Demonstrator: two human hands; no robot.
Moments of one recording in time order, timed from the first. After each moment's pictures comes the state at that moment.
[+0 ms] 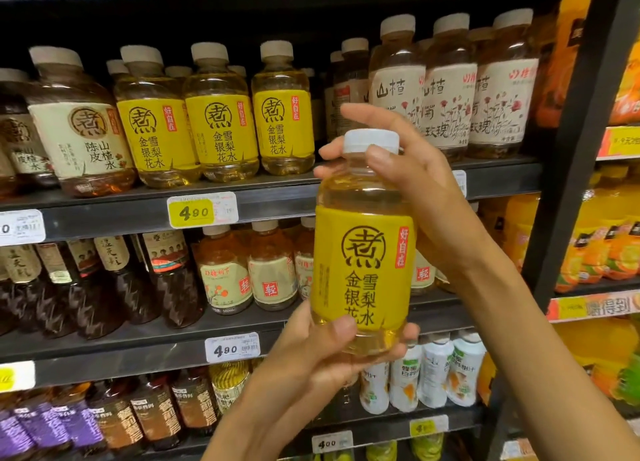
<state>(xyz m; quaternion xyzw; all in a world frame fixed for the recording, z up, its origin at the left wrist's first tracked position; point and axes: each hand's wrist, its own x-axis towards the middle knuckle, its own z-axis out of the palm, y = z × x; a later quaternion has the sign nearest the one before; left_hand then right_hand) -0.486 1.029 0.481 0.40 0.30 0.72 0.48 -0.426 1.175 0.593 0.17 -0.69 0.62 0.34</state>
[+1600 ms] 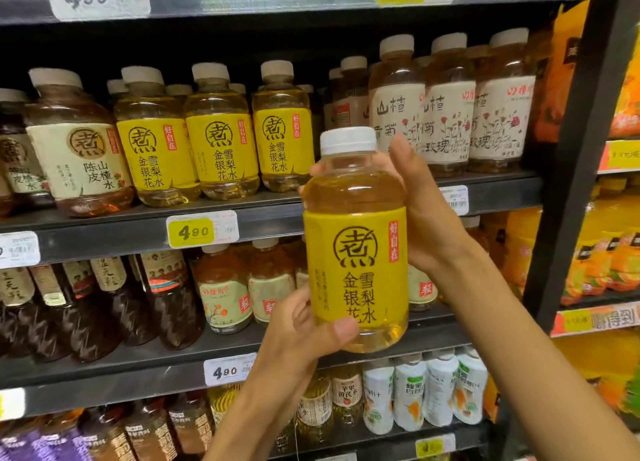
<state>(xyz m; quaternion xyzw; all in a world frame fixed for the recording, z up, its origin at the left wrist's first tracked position) -0.503 1.034 0.501 0.44 0.50 0.71 0.24 -0.449 1.182 0.599 0.20 -0.64 0.72 0.20</state>
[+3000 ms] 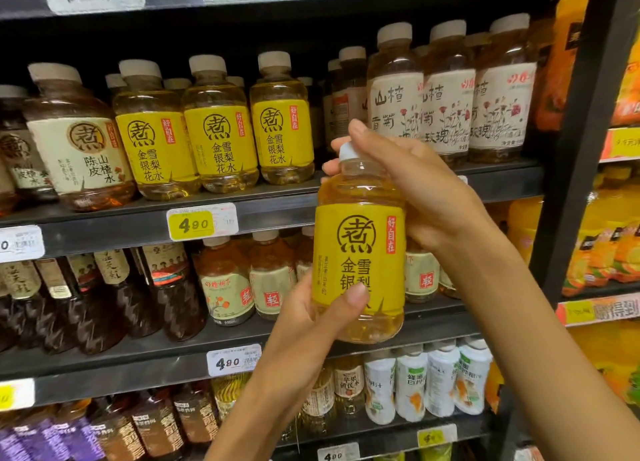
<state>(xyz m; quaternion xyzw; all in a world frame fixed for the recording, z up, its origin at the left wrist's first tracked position) -0.493 1.039 0.503 0.42 0.52 0.70 0.26 -0.446 1.182 0.613 0.03 -0.66 0.69 0.29</state>
